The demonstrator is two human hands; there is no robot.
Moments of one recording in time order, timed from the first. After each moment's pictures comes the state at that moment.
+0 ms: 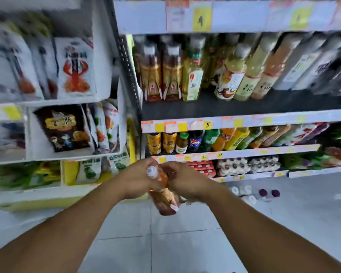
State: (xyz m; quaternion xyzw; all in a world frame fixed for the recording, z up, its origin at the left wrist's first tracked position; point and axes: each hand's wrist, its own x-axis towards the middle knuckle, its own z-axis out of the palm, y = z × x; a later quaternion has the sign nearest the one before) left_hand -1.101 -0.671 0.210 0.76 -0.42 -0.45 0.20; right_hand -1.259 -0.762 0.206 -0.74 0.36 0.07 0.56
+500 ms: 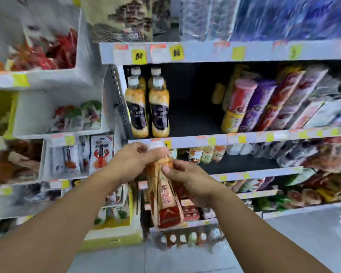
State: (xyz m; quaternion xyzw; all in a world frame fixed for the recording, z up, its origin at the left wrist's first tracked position) left_hand -1.154 -0.701 0.568 0.78 -0.40 -0.32 0.37; right_hand -1.320 -0.778 0.523 -0.55 0.27 -0.11 0.78
